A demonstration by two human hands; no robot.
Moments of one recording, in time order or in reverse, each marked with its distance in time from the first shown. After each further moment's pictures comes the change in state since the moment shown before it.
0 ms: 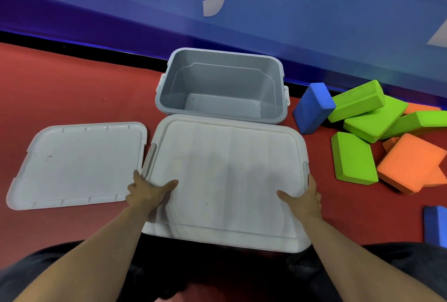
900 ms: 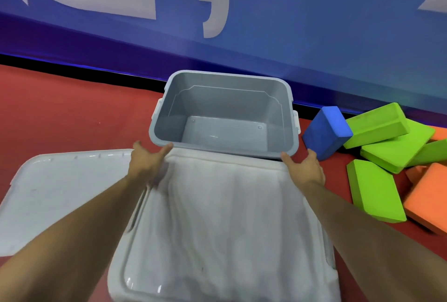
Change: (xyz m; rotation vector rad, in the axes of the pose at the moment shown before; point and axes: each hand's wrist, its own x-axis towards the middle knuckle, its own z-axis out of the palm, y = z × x) left_hand 0.096 0.168 -0.035 -0.301 0.090 0.285; right_hand 0.121 -0.168 0.006 -0.035 0.141 -0.202
